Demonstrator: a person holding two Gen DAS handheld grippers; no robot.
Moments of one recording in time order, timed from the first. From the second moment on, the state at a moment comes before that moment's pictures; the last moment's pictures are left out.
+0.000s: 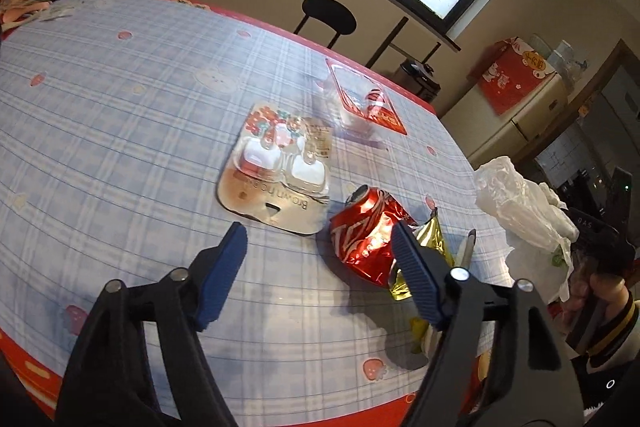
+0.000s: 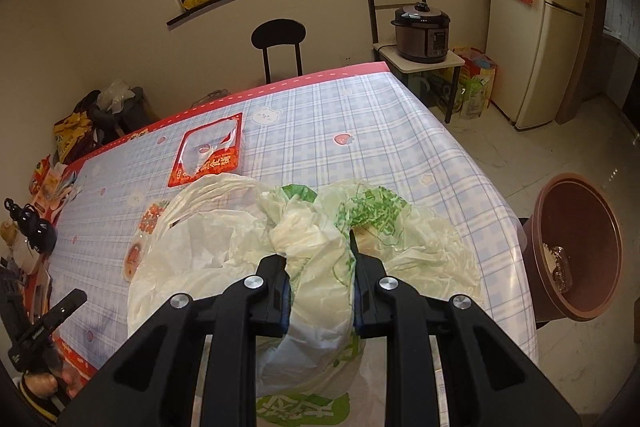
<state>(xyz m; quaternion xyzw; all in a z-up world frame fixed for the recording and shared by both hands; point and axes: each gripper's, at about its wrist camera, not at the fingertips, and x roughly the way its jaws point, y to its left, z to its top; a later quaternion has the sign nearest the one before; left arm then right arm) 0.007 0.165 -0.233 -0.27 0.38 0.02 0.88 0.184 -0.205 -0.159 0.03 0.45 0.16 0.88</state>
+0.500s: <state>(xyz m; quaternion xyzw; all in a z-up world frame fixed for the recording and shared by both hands) 0.110 0.117 -0.260 -0.18 0.42 -0.03 0.89 0.182 -0.253 -0.158 0.04 0.45 0.15 0.88</state>
